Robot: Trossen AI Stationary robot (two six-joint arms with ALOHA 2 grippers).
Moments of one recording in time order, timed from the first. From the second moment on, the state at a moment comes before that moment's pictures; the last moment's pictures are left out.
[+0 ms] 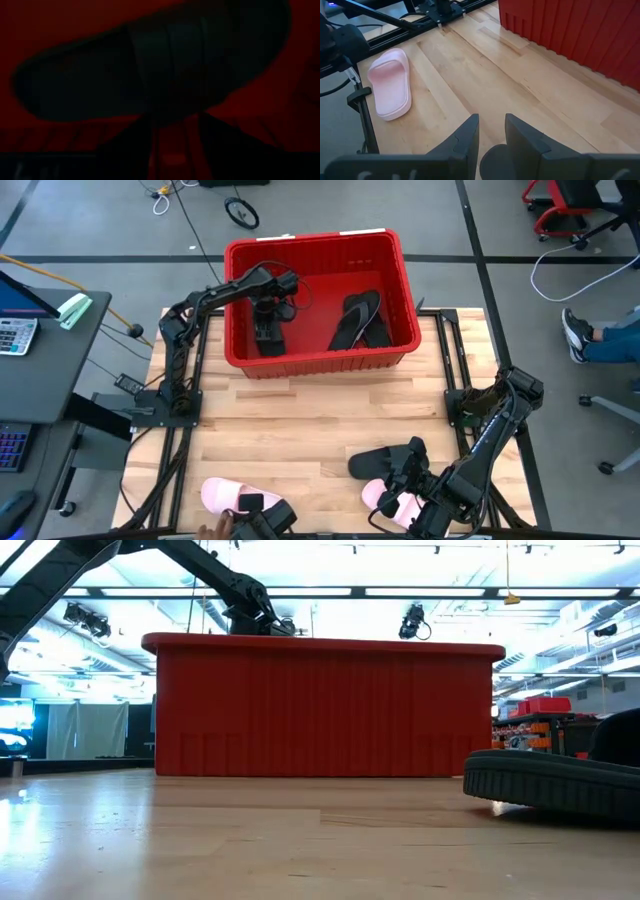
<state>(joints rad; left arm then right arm) 0.71 2.03 1.71 -1.34 -0.18 0.64 0.91 1.76 1.48 -1.04 1.01 1.47</state>
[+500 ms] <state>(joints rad) 0.71 2.02 1.71 -1.37 -0.19 0.64 0.91 1.76 1.48 -1.04 1.01 1.47</state>
